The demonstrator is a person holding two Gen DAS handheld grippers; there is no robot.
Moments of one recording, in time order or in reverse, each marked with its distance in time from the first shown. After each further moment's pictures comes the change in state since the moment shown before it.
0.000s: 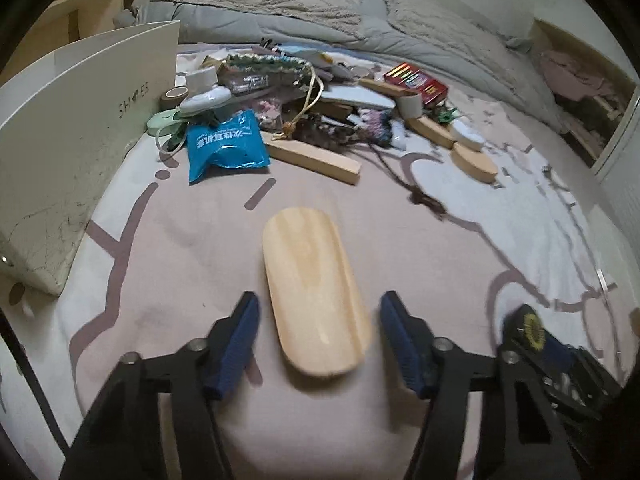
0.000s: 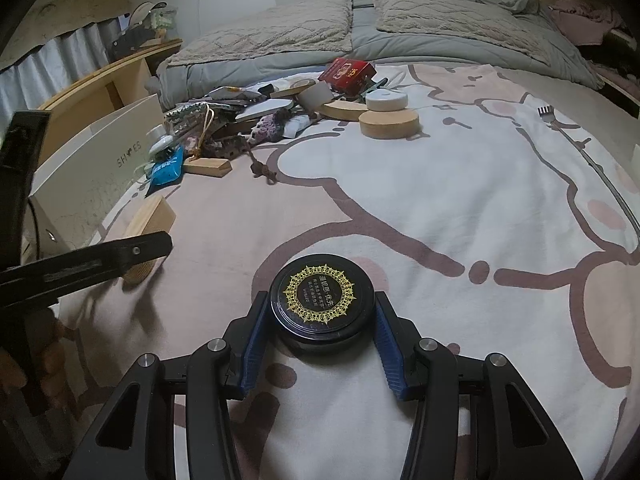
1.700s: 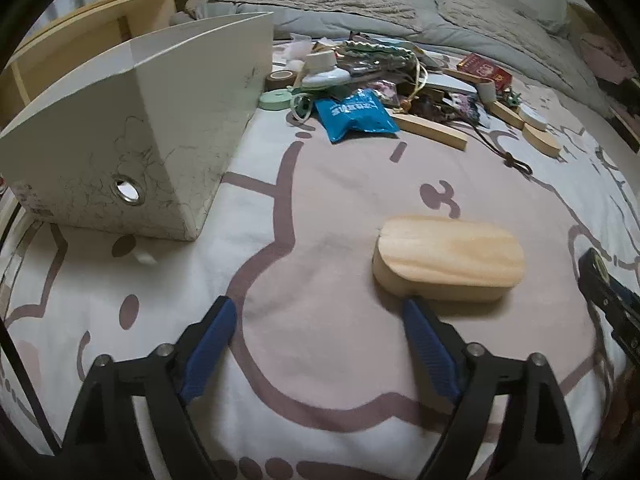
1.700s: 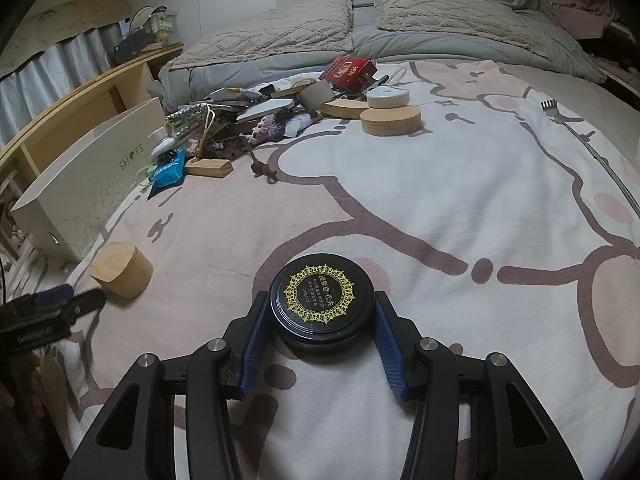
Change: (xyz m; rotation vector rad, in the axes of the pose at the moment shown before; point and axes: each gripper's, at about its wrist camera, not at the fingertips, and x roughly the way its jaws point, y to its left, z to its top) left arm -0.040 0.068 -0.046 0.003 0.019 0.173; right arm 0.004 -0.003 -0.002 0.014 -0.003 0.022
